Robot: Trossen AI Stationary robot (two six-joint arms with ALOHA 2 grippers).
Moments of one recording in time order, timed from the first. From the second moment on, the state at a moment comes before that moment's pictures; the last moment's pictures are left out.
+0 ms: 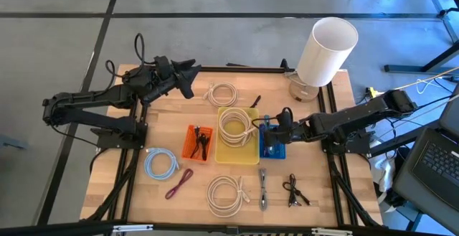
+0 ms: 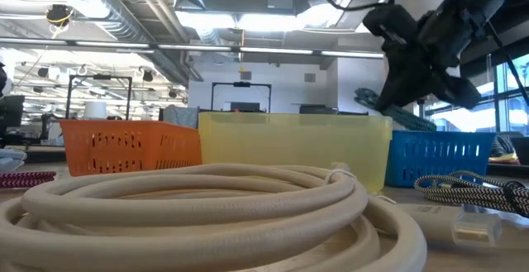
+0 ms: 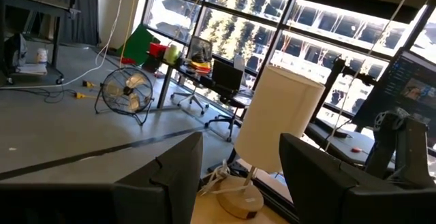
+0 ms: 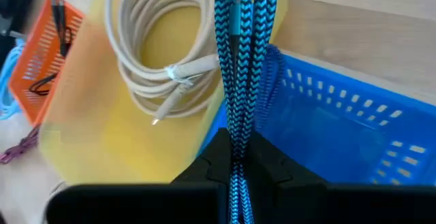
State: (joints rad) left arm 0.18 0.93 0.90 0.13 -0.49 -0.33; right arm 0.24 1.26 0.68 -0.39 0.36 1.35
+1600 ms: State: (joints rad) left arm 0.18 0.93 0.90 0.13 -0.50 -0.32; right arm 0.23 1.52 1.12 -0.95 0.56 1.11
